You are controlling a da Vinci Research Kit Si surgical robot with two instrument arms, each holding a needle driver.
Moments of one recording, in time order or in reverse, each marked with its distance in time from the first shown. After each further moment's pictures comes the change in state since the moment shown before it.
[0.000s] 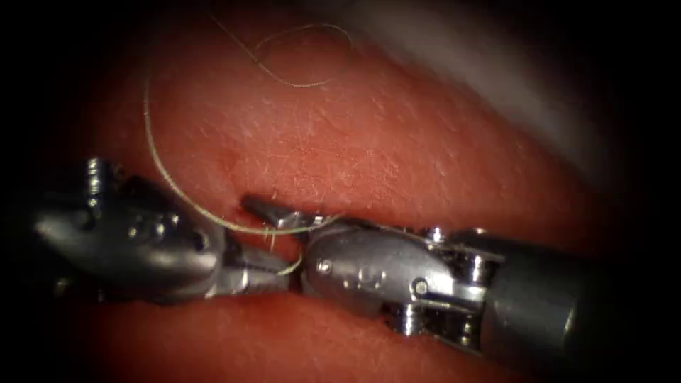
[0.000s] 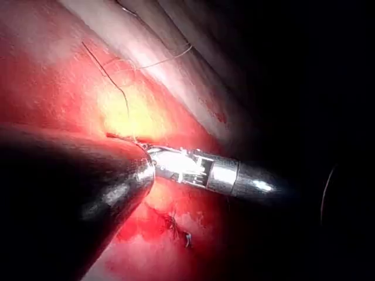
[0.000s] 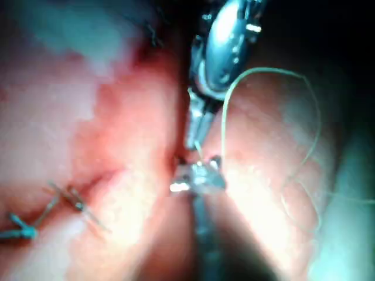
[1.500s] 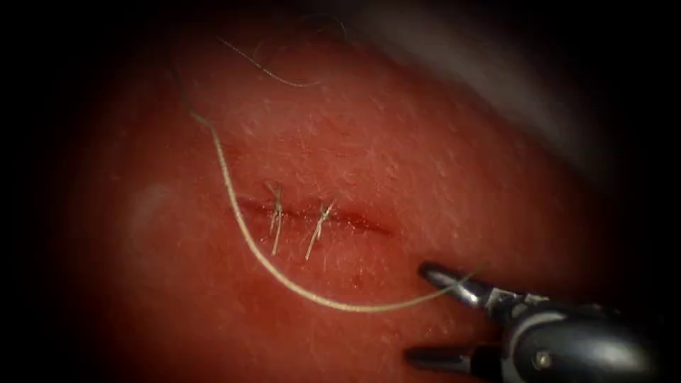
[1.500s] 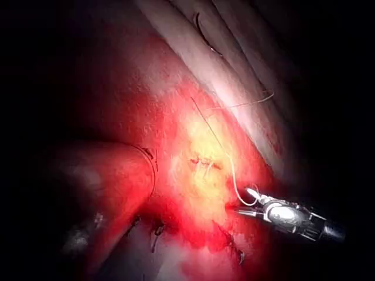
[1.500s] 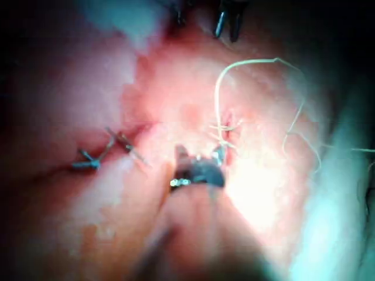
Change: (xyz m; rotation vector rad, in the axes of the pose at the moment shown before) right arm 0.000 0.001 -0.016 0.043 -0.063 0.022; left arm -0.013 -0.008 -0.010 0.044 0.050 -0.275
